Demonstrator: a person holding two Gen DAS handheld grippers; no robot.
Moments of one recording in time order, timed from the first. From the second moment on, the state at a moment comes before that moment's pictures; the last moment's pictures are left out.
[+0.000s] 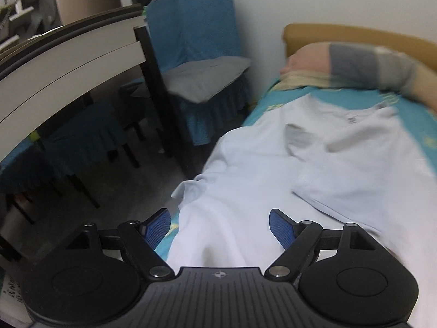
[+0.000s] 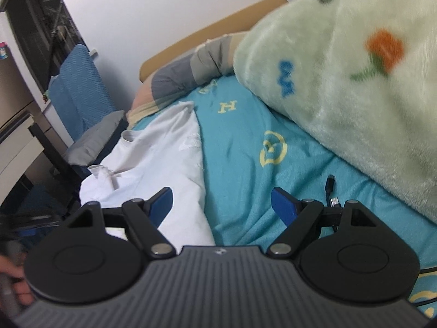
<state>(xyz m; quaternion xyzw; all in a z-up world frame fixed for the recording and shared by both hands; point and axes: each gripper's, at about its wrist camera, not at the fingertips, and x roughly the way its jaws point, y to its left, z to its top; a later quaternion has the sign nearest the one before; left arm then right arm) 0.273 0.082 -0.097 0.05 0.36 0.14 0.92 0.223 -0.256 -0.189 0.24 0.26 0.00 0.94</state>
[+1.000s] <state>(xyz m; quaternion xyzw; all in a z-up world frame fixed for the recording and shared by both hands) 0.231 0.145 -0.075 -0.10 0.27 0.09 0.95 0.514 -0.076 -0.162 0.22 0.44 0.04 0.87</state>
